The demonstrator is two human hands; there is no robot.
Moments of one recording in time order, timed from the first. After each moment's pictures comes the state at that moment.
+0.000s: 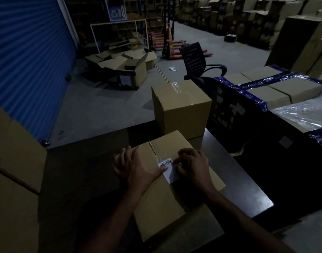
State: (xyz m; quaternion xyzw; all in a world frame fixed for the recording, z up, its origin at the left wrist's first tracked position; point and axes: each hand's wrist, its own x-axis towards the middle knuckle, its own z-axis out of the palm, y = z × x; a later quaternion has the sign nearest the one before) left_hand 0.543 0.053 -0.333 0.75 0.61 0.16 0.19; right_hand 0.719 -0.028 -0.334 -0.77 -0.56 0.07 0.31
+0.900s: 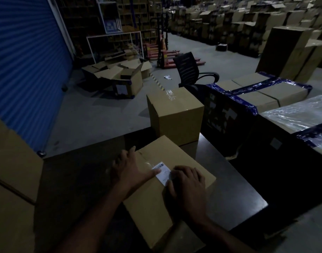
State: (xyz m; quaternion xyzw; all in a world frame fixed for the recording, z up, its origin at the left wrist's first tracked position) left_hand 0.537 0.073 -0.314 0.77 0.60 0.08 0.21; right_hand 0.672 -0.075 -0.339 -0.79 -0.53 0.01 0.29
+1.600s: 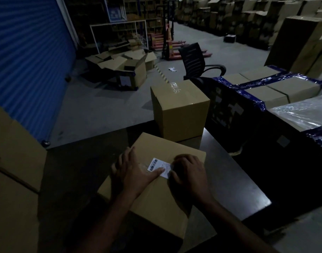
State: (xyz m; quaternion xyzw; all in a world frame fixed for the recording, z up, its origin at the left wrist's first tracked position) left_hand 0.536 0.042 -0.319 0.76 0.62 0.11 0.17; right_hand 0.701 -0.048 -0.347 -0.76 -0.57 0.03 0.31
